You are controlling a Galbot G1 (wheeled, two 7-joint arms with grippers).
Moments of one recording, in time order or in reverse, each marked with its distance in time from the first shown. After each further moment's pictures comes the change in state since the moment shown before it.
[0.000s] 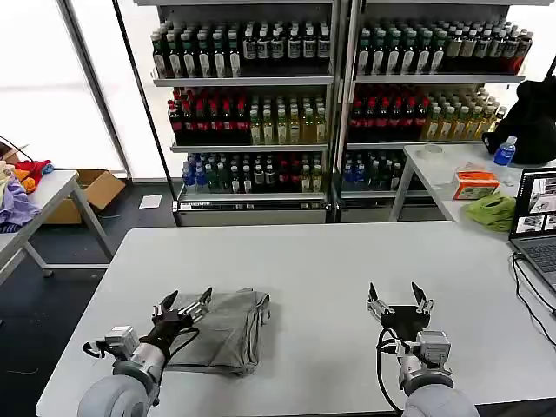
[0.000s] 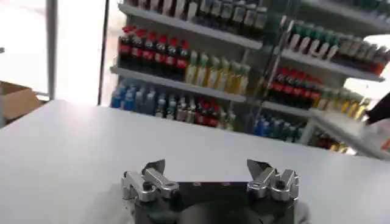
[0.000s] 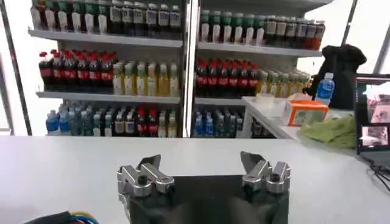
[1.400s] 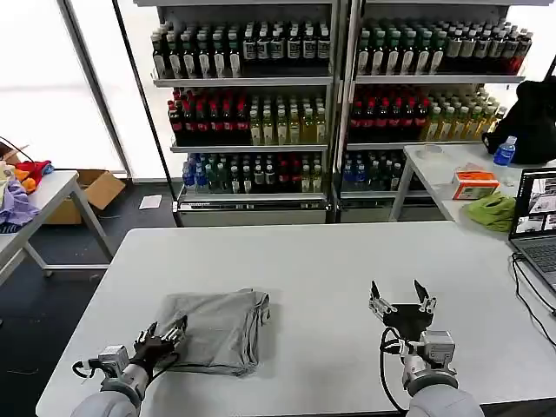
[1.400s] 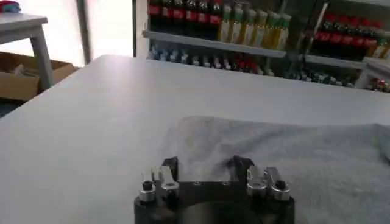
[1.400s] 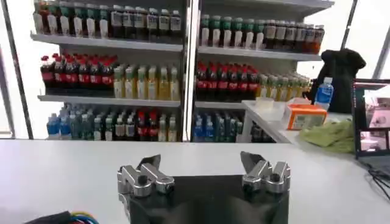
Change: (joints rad) left arm 0.040 -0.008 -0.061 0.144 0.092 0.026 0.066; right arm -0.007 -0.007 0.012 0.021 0.006 -0.001 0.001
